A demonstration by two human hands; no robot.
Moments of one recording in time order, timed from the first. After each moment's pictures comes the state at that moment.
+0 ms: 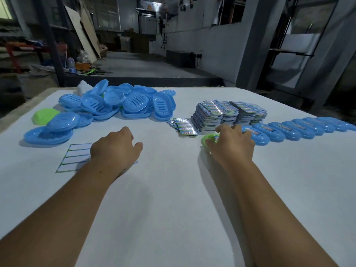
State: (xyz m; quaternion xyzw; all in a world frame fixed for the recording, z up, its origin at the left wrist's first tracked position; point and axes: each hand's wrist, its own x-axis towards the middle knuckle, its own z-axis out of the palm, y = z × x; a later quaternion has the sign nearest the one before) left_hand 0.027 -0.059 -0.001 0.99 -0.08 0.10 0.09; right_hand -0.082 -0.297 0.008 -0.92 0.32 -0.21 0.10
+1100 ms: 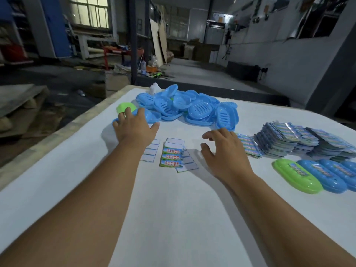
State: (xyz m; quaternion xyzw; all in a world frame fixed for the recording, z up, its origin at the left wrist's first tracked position) left_hand 0.095 0.042 -0.003 0.96 0.09 0.23 0.12; right_hand -0.006 -0.191 -0.006 -0.94 -0.07 -0.30 0.15
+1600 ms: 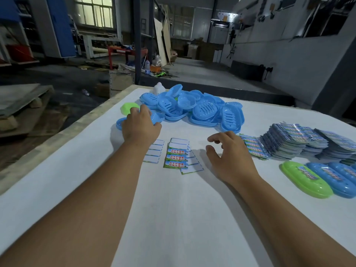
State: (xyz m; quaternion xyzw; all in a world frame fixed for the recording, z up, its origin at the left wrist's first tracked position) left_hand 0.107 0.042 -0.005 0.93 0.06 0.28 0.22; right_hand -0.001 -0.194 -0.014 -0.93 -0.05 -0.27 0.24
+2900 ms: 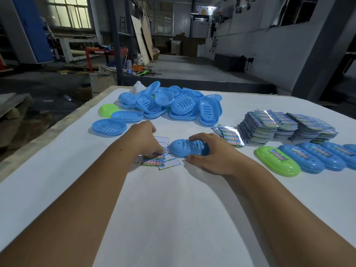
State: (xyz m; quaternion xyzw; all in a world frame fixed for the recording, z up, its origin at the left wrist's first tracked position) left_hand 0.030 -0.008 0.038 0.98 -0.03 -0.03 0.22; right_hand -0.010 -0.233 -0.003 -0.96 -0.08 -0.06 0.26
